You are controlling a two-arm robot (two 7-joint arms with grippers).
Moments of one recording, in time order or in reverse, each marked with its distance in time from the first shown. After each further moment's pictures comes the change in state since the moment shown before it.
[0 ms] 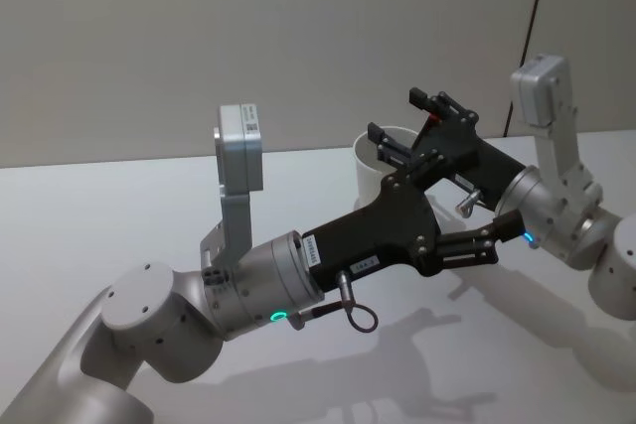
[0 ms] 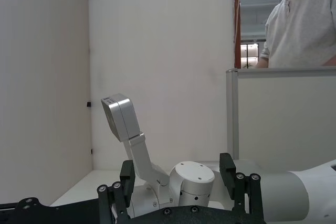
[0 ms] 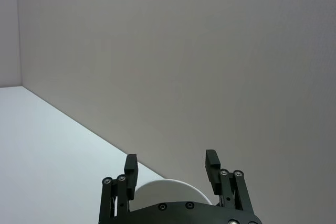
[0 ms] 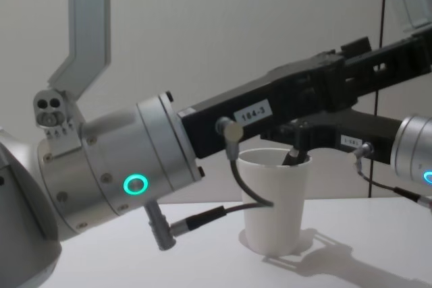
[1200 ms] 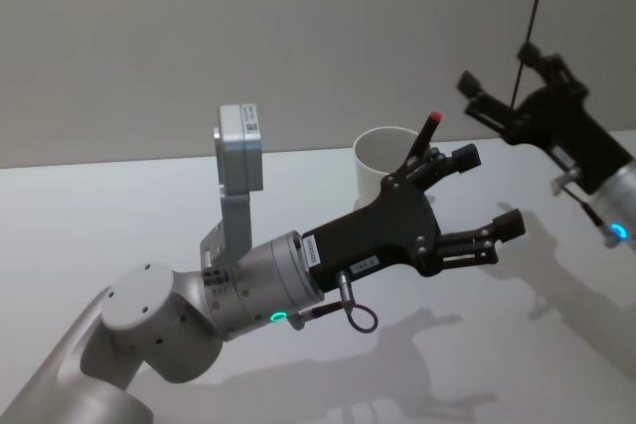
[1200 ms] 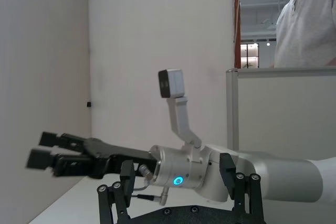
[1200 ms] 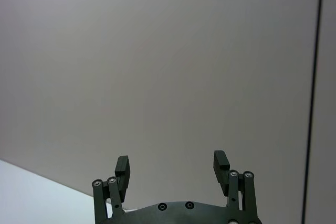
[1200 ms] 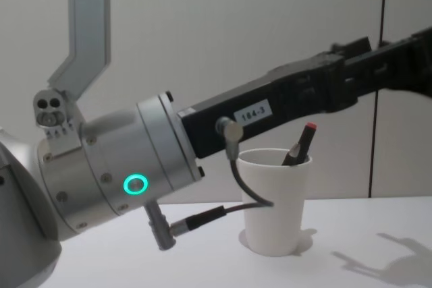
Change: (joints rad) left arm 0.000 0.000 0.000 0.000 0.000 0.000 0.000; right arm -0.137 0.126 0.094 -0.199 0.262 -0.055 -0.090
